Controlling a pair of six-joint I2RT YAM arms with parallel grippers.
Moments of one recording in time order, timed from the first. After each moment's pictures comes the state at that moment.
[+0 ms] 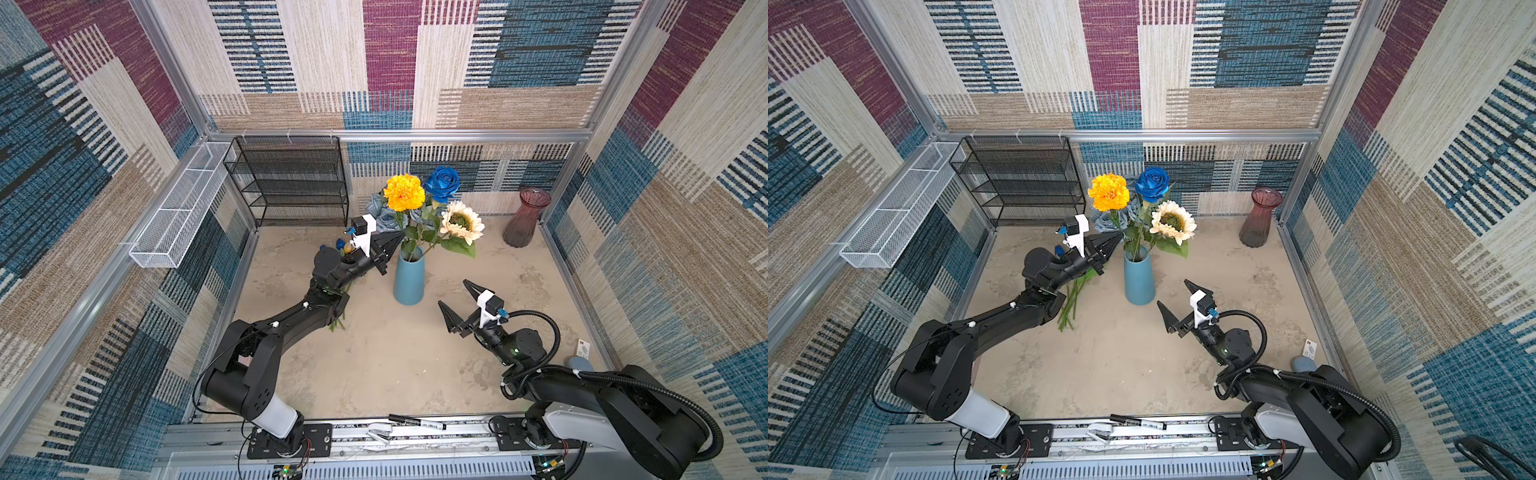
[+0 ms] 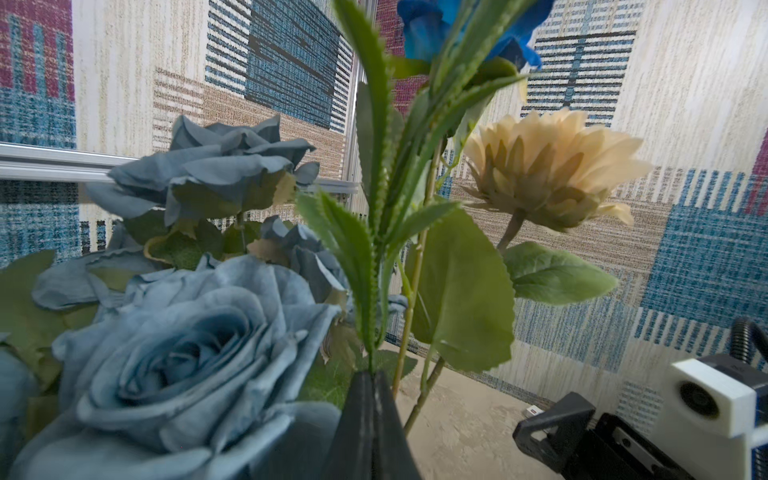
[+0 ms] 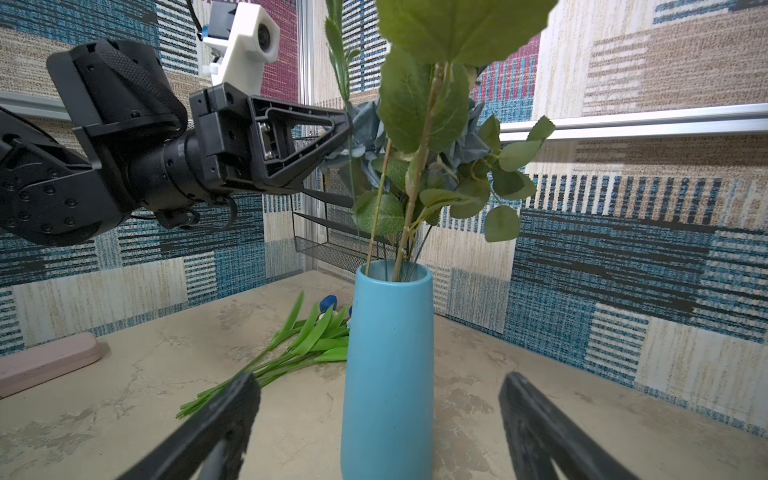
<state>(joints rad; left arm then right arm) -0.45 1.57 0.91 1.01 0.58 -0.31 0.58 1.19 0.13 1.33 -0.10 0.00</state>
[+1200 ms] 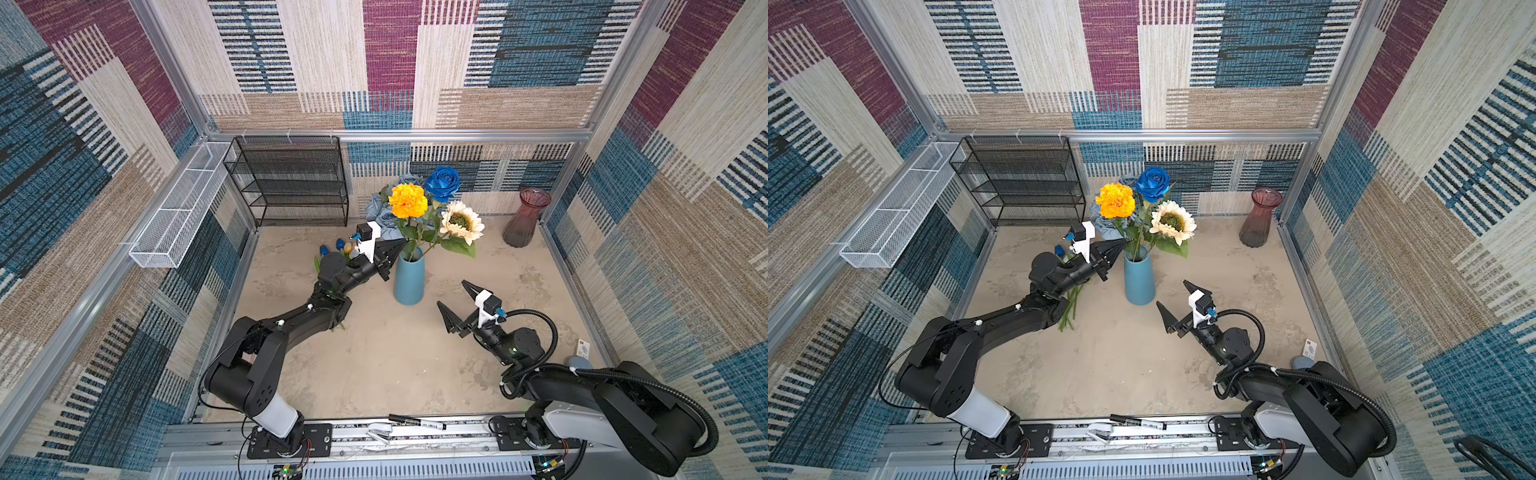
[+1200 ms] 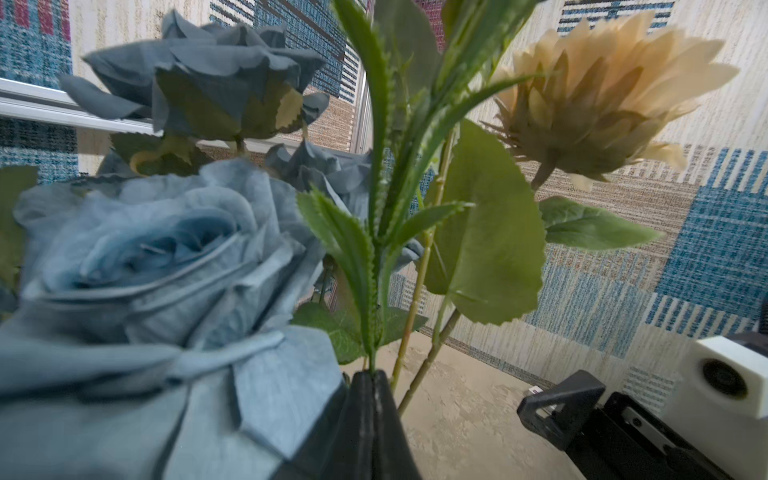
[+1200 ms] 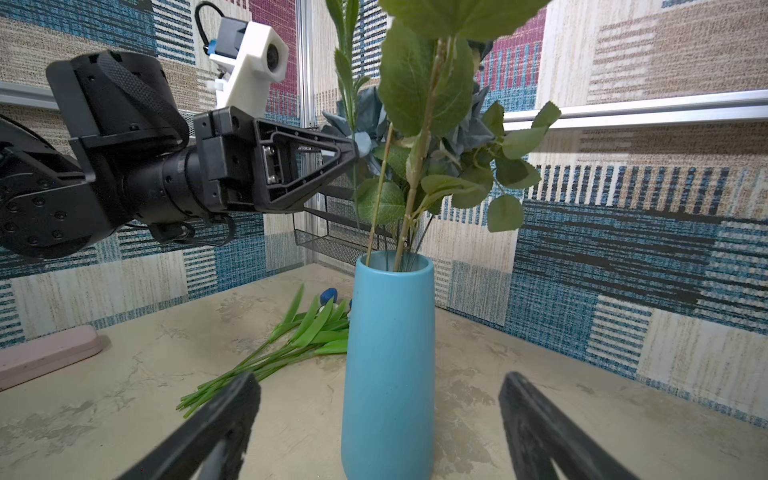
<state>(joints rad) -0.47 1.60 0.88 0.99 0.55 -0.28 0.58 1.22 0.14 1.34 -0.11 0.00</state>
